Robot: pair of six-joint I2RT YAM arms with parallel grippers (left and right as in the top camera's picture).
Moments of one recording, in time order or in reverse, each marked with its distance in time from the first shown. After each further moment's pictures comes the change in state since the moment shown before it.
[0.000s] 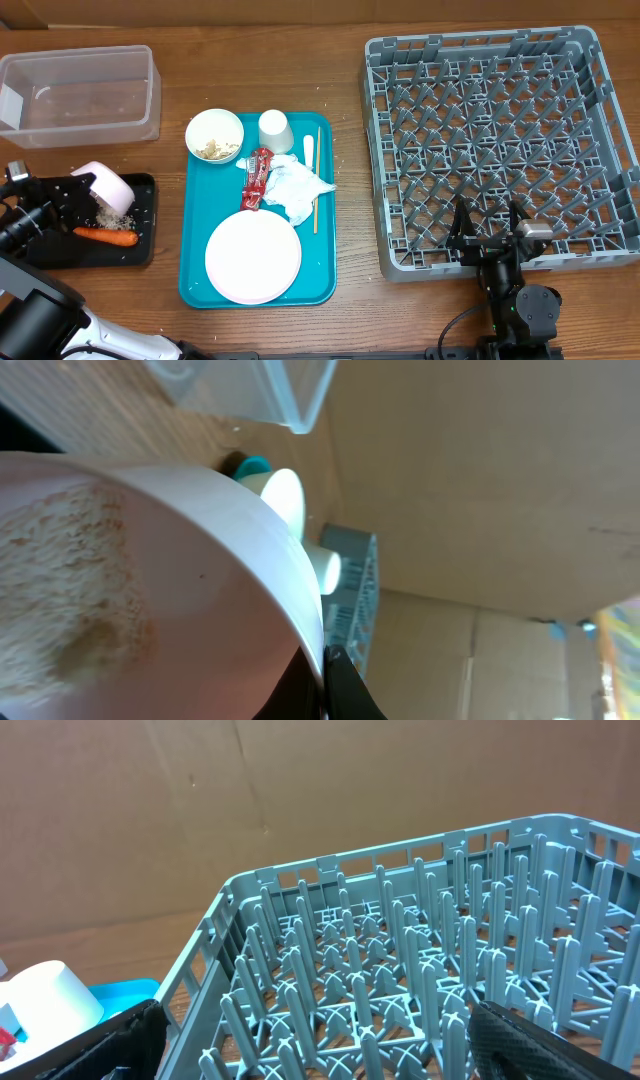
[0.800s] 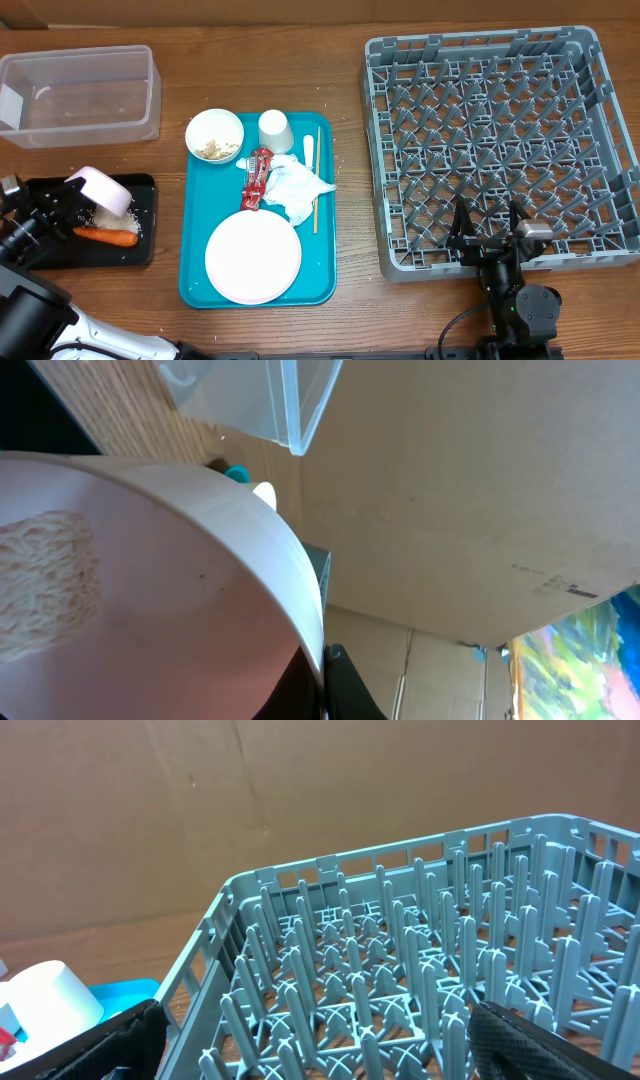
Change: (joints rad) left arm 0.056 0.072 -0.002 -0.034 0.098 -0.046; right arm 0.000 0.000 0.000 0.000 0.000 0.000
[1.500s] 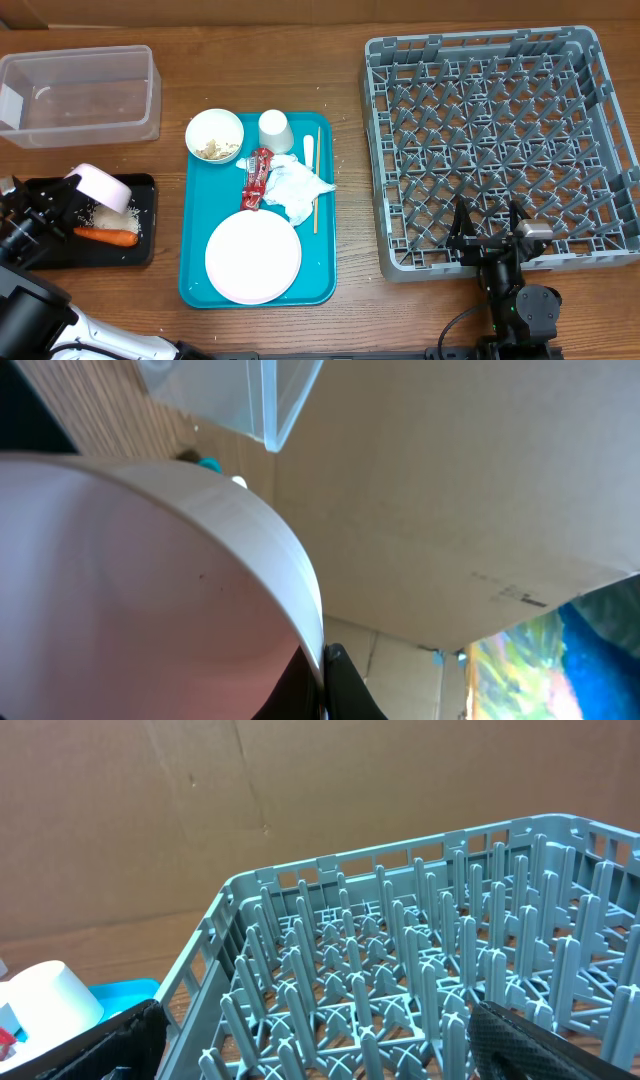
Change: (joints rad) left arm 0.005 0.001 0.000 -0.024 0.058 -0.061; right arm 0.000 0.000 0.000 0.000 0.000 0.000
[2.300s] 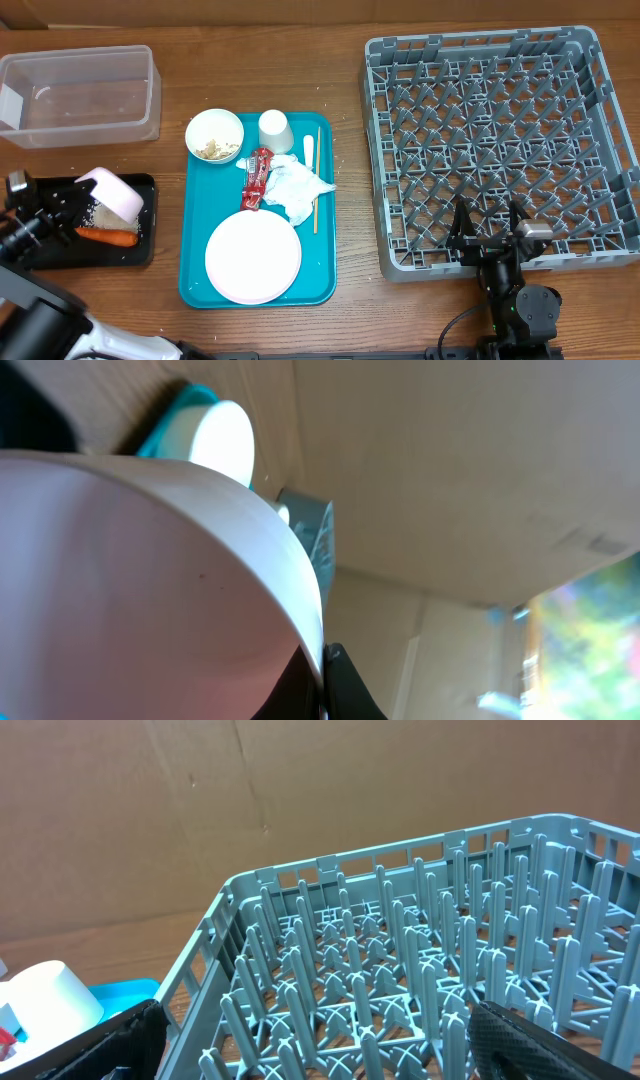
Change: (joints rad) left arm -0.044 -0.130 0.006 -0.290 -0.118 0.261; right arm 0.000 0.000 0.000 0.001 0.000 0.000
